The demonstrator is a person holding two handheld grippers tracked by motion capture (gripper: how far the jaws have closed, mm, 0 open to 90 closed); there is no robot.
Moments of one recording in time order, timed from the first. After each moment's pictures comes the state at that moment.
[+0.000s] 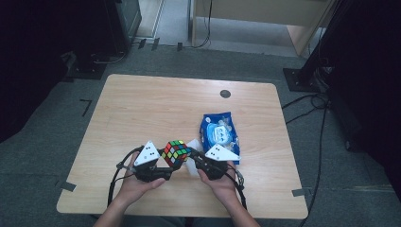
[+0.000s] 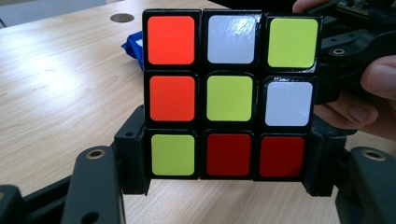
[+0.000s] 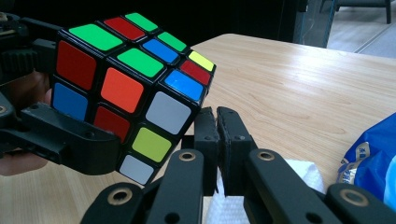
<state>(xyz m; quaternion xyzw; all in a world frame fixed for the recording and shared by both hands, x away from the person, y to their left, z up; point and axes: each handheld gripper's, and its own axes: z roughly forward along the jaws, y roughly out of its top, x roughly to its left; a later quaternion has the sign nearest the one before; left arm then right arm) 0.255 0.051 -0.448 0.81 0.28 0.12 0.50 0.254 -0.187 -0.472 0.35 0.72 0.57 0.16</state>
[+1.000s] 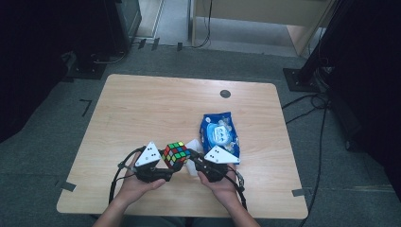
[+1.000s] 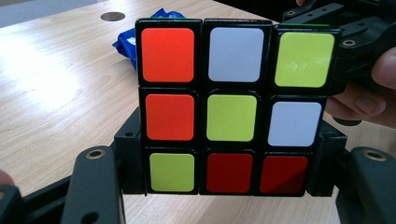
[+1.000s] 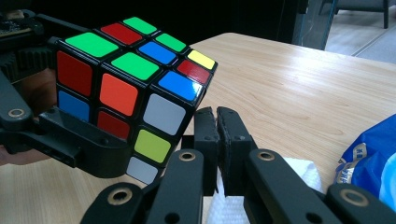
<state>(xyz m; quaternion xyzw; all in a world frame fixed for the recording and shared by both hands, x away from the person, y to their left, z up) 0.256 0.049 -0.451 0.82 0.26 0.11 0.50 0.248 -0.186 -0.469 0.34 0.73 0.57 0.17</state>
